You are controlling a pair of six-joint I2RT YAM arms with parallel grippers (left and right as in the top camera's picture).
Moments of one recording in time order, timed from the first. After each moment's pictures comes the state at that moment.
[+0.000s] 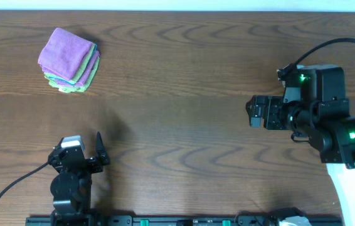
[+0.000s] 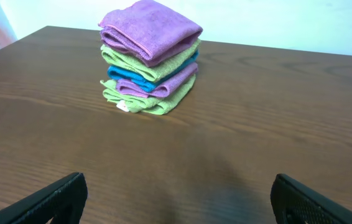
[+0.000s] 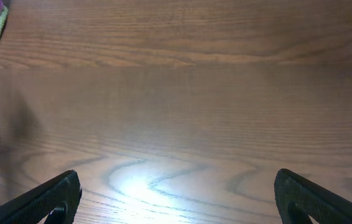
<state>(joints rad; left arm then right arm) 0.04 0.01 0.12 -0.38 -0.09 -0.07 0.17 1.16 1.37 -1.19 -0.11 0.23</state>
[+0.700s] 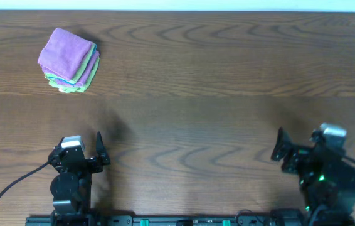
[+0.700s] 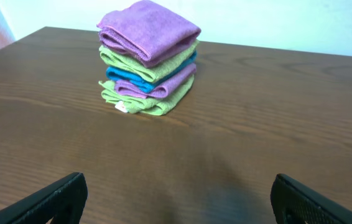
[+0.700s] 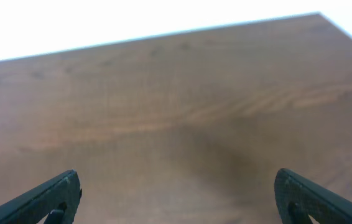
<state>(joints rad) 0.04 0.01 0.12 -0.38 -0.08 -0.07 0.04 0.35 0.64 -0.73 0.13 0.18</state>
